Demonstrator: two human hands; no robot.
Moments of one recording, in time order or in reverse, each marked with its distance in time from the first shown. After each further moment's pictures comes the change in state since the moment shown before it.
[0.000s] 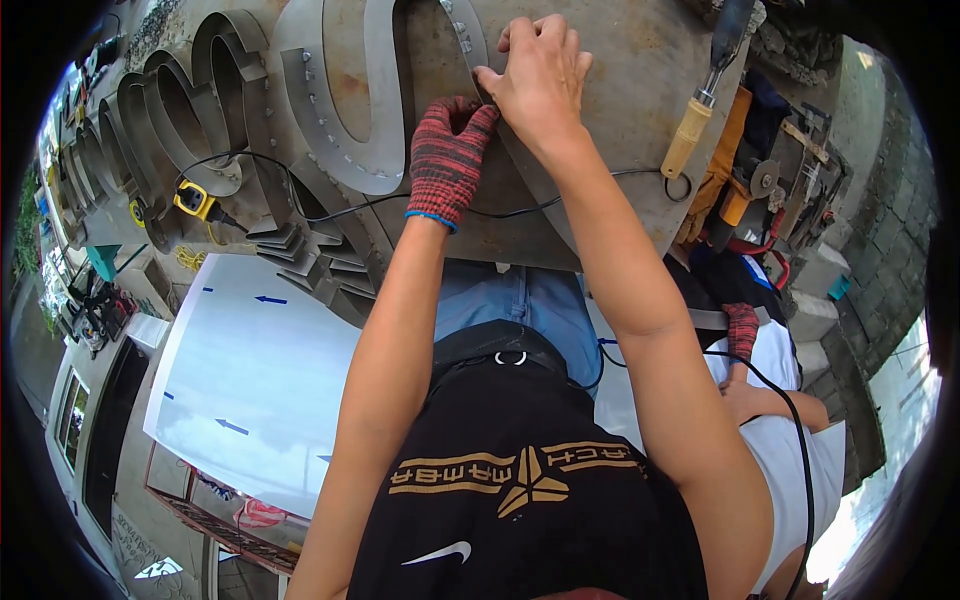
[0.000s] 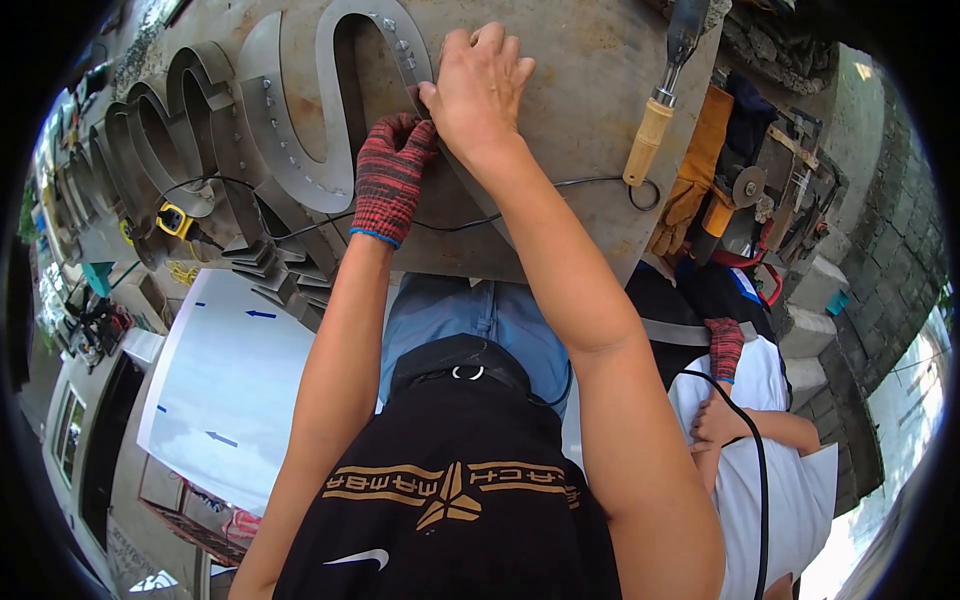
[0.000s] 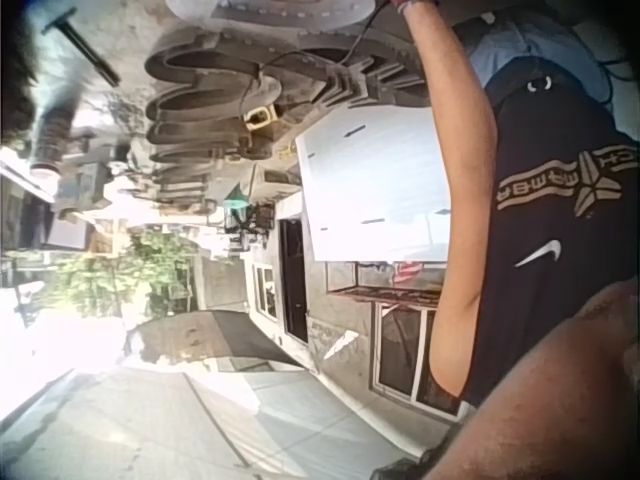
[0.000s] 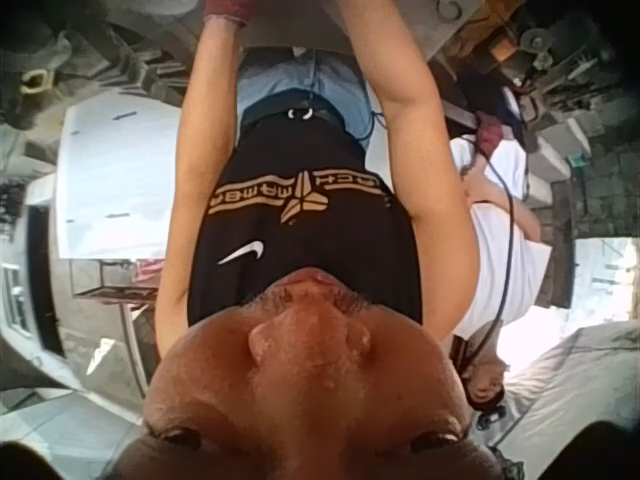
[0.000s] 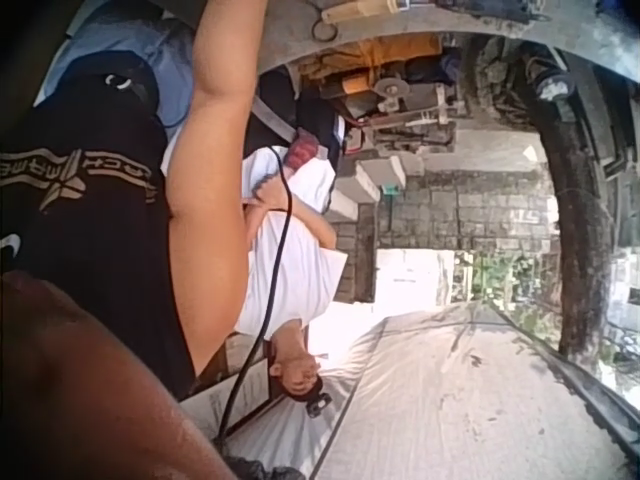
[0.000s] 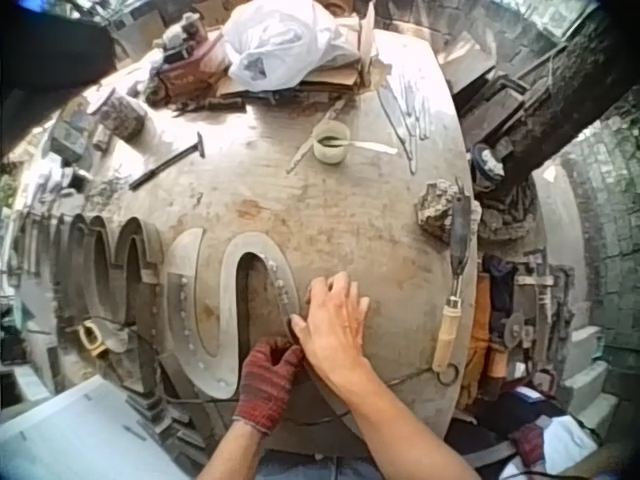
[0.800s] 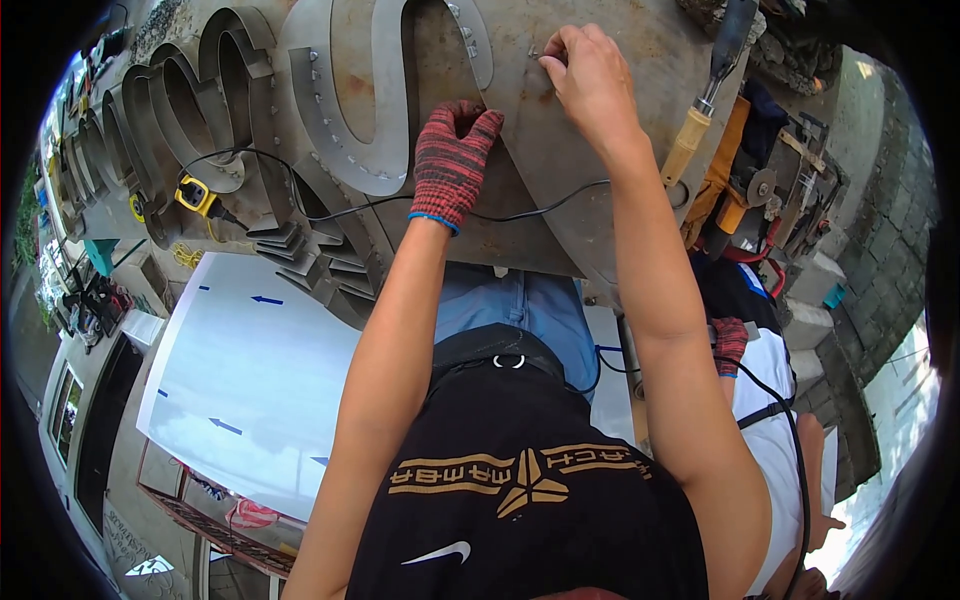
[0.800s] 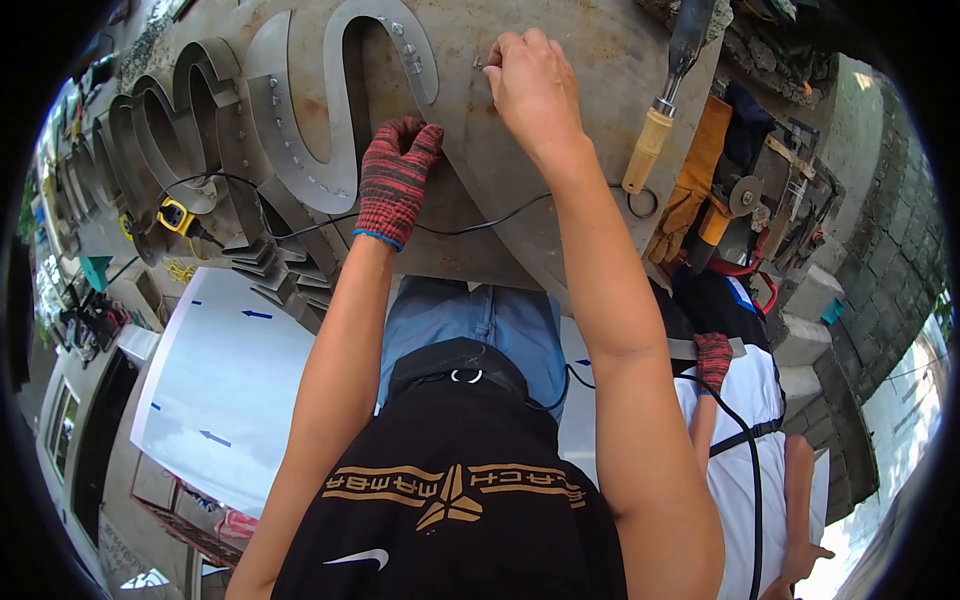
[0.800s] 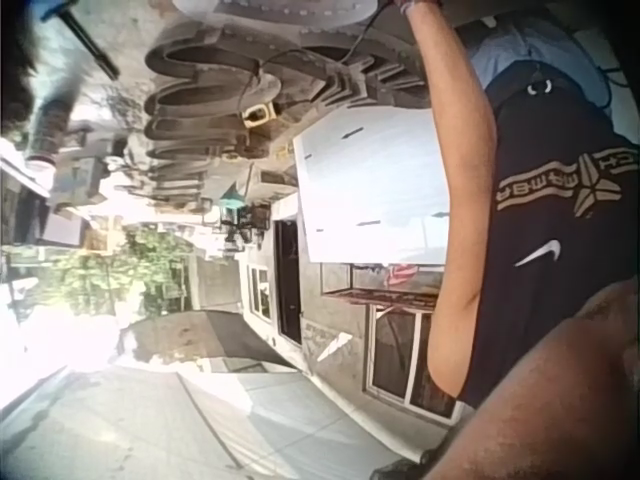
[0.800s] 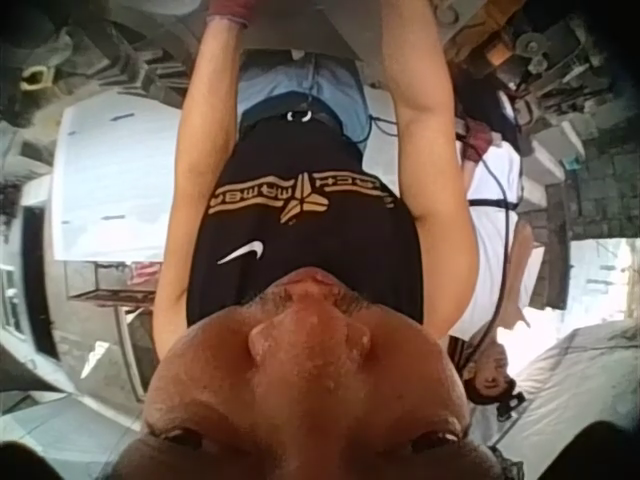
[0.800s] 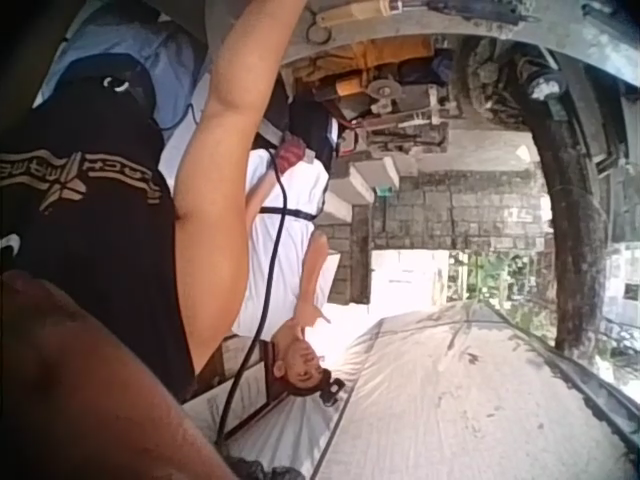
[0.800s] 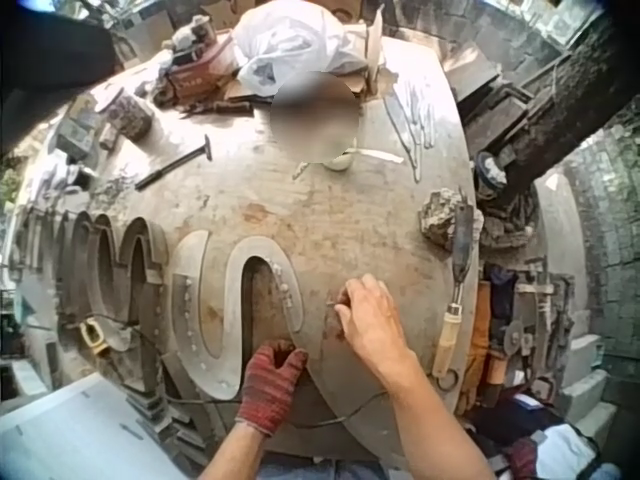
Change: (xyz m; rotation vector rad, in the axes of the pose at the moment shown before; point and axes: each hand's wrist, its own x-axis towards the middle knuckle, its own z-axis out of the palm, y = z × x) left_hand -0.003 0.007 0.001 0.029 0.007 -0.005; right_hand 0.015 0.050 -0.028 0.006 -0.066 -0.097
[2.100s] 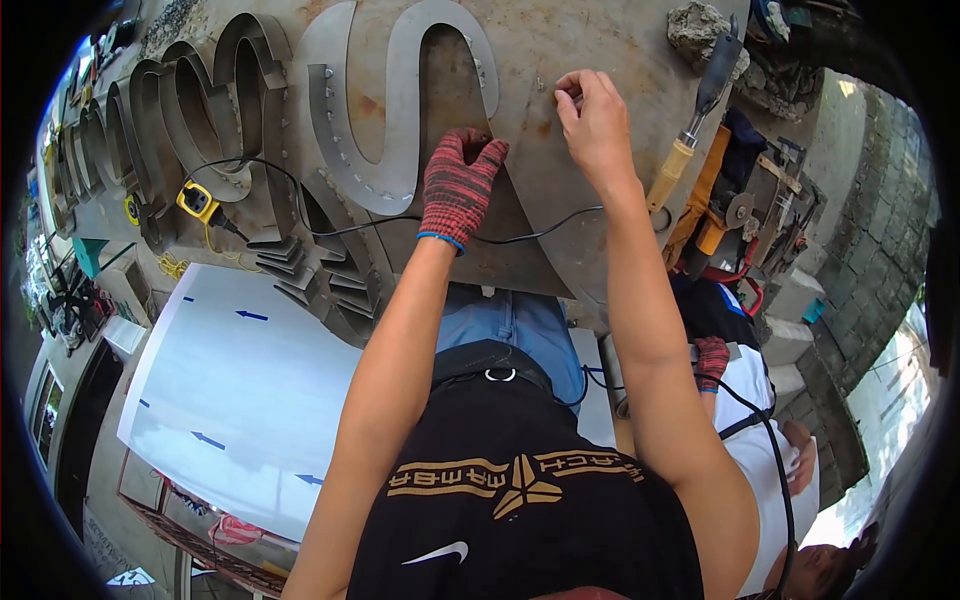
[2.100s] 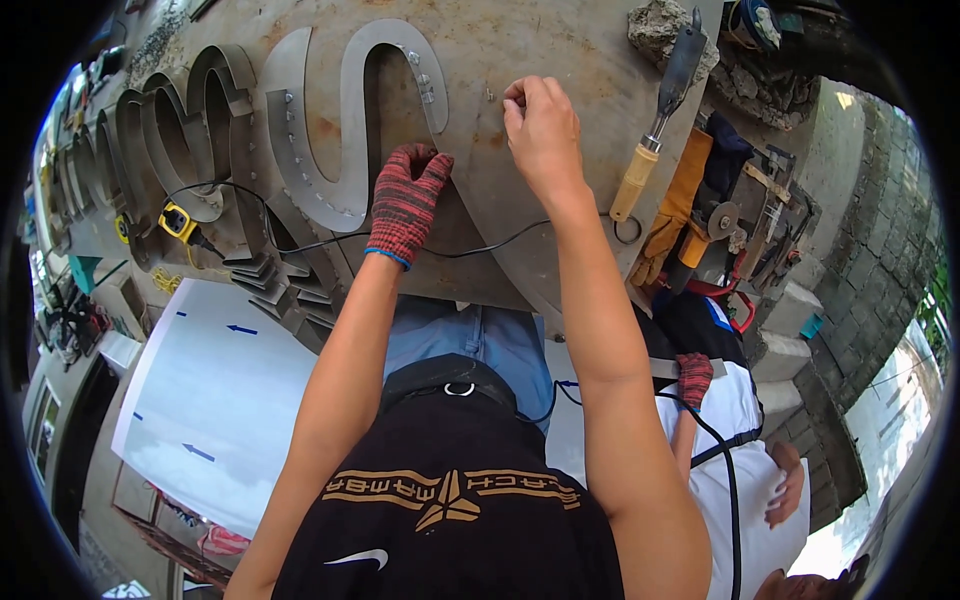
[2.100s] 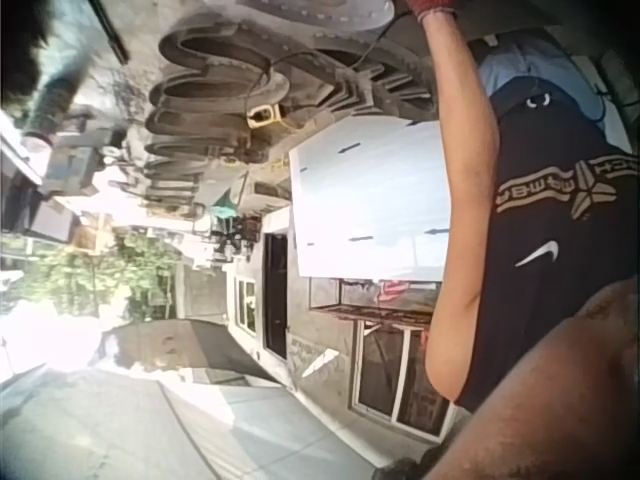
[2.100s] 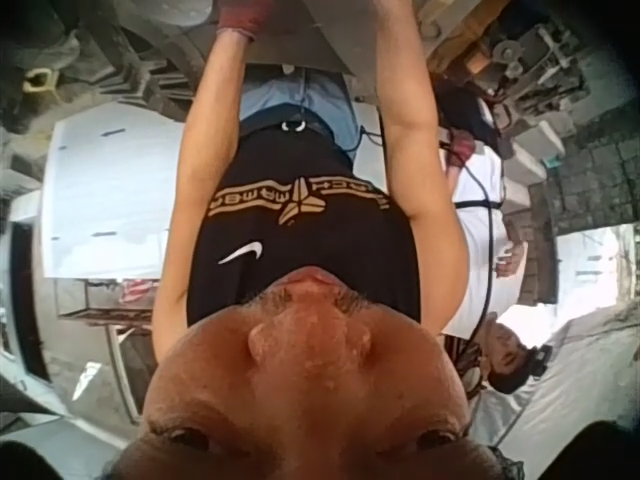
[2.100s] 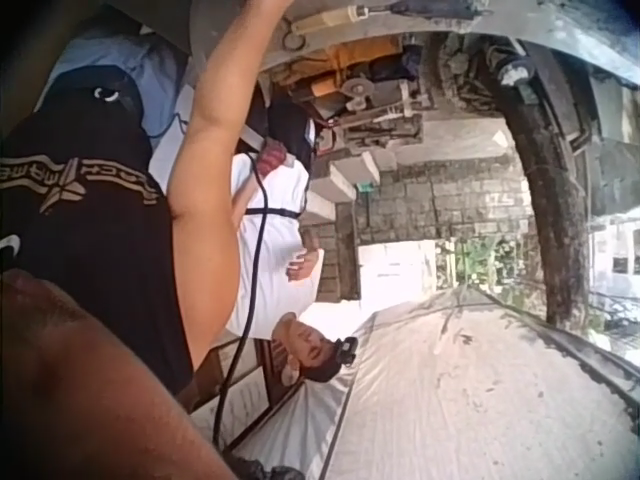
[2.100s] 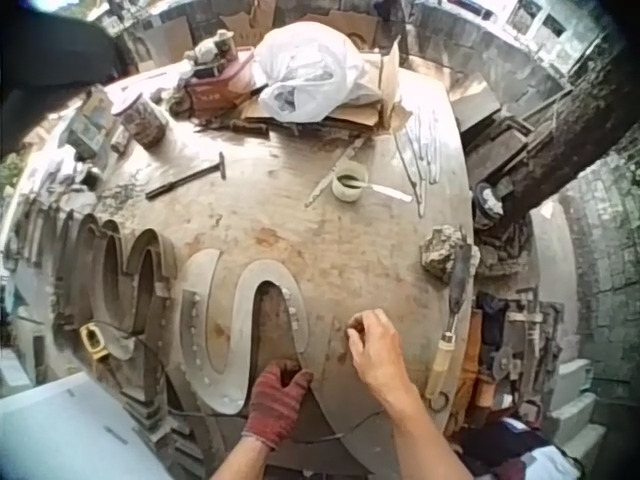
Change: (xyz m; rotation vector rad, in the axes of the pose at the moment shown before) left_hand 0.002 -0.007 0.002 -0.034 -0.016 -0.025; right_hand -0.013 0.005 0.000 0.196 0.129 0.039
